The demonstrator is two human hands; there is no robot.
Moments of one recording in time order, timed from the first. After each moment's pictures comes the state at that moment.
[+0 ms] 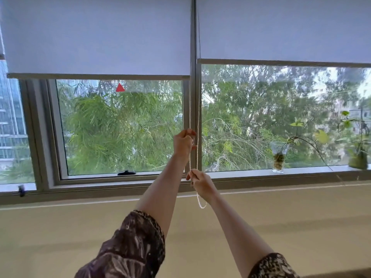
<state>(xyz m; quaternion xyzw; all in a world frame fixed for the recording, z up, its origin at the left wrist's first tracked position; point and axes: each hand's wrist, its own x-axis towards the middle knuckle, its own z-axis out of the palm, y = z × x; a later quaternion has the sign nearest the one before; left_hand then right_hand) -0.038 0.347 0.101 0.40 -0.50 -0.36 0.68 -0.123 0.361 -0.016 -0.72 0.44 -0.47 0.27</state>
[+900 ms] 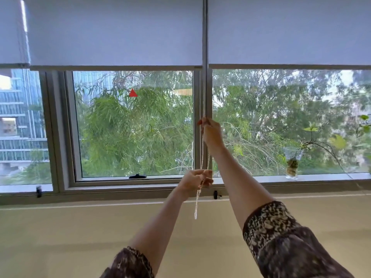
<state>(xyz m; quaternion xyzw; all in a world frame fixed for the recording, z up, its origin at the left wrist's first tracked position) -0.008 0.375 0.017 0.45 -0.63 -0.42 0.47 -0.095 0.359 0.140 -0.61 0.30 -0.67 0.30</state>
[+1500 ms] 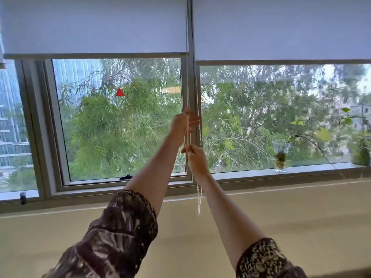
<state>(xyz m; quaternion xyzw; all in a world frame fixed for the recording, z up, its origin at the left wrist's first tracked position) -0.030 0.363 0.169 0.38 -0.57 -0.37 0.62 -0.090 0.368 0.055 -0.63 0.33 -0.64 0.29</state>
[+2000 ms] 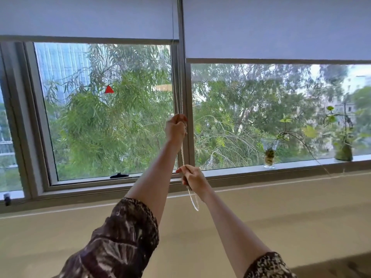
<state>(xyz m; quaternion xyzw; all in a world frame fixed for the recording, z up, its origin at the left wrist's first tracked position) -0.047 0.353 0.139 0.39 -0.53 -0.29 0.70 -0.125 0.376 -0.001 -0.68 0.38 -0.51 0.37</state>
